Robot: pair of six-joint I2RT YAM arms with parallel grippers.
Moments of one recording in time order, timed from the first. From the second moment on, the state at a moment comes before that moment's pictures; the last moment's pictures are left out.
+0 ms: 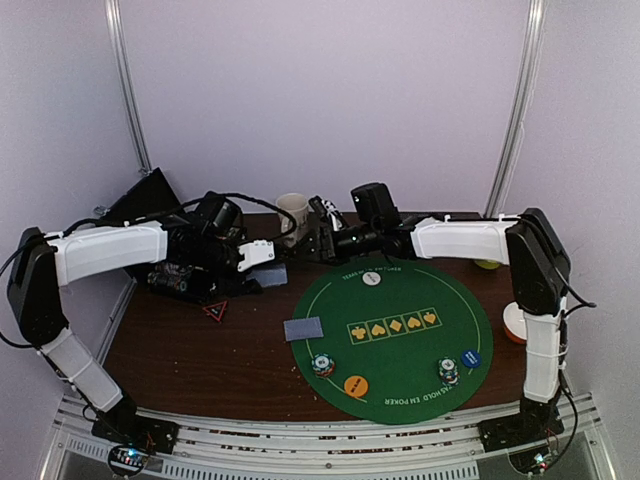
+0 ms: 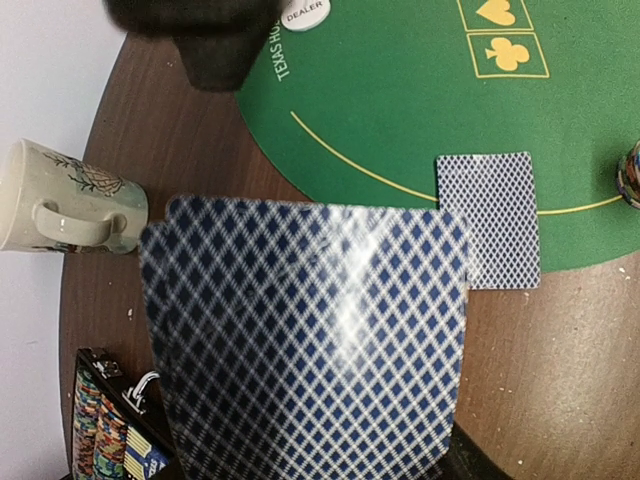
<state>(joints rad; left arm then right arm) -0.60 1.59 1.19 -0.54 0.16 0.81 0.71 2.04 1.55 0.00 -0.69 0.53</state>
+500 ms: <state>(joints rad) -0.60 1.59 1.20 -0.55 0.18 0.80 0.78 2.20 1.66 0.08 -0.68 0.58</state>
